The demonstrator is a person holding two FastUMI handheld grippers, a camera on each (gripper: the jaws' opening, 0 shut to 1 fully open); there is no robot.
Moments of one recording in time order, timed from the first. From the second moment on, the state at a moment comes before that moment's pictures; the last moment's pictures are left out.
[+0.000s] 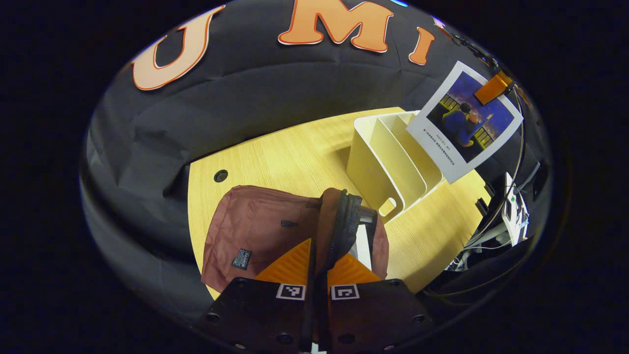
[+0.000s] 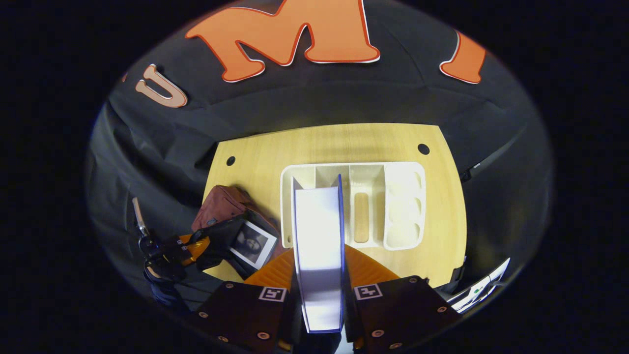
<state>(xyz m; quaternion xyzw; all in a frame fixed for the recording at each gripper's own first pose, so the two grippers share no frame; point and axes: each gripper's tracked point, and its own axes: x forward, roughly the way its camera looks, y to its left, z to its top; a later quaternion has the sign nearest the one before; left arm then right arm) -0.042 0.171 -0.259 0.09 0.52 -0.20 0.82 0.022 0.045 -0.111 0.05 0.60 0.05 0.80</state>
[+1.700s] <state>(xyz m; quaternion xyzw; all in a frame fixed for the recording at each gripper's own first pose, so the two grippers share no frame) -0.036 0.141 -0.232 0.14 0.51 -0.24 0.81 -0.031 0.261 -0.308 0.36 0.54 0.13 0.75</state>
